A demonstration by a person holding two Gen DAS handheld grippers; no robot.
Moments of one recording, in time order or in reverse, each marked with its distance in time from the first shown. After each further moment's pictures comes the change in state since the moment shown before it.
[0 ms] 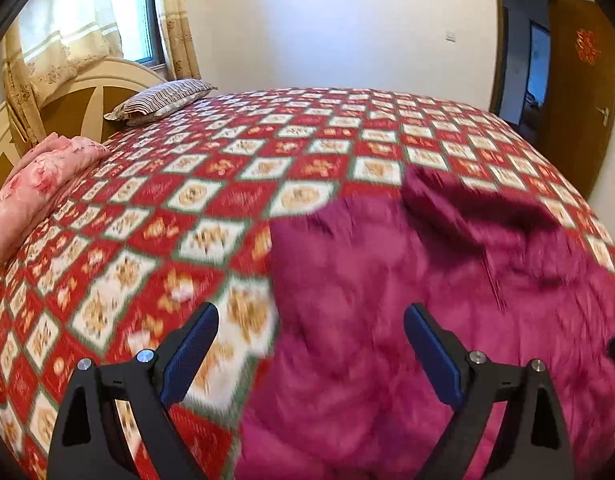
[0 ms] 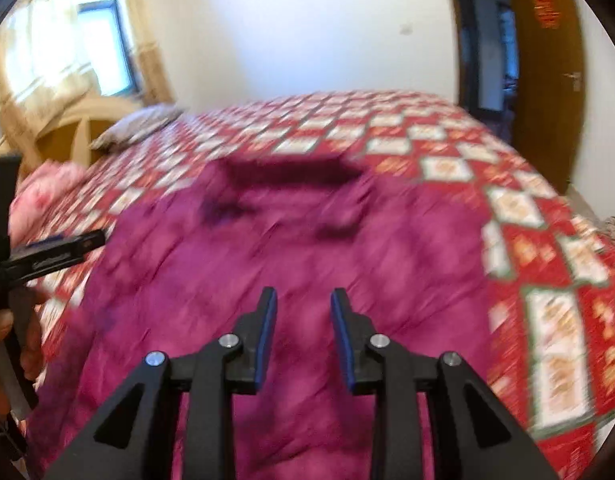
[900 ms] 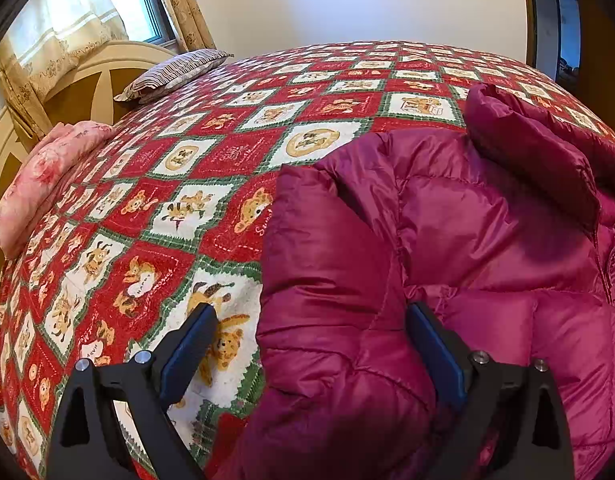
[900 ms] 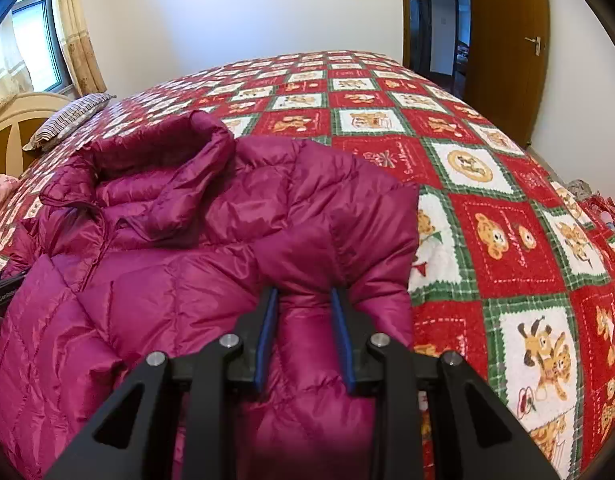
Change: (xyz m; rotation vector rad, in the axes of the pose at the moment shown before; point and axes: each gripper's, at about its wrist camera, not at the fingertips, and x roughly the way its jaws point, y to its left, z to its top) left arm 0.103 -0.022 -0.019 0.043 0.127 0.143; right arm 0.084 -0.072 0.001 0.068 0.136 -0.154
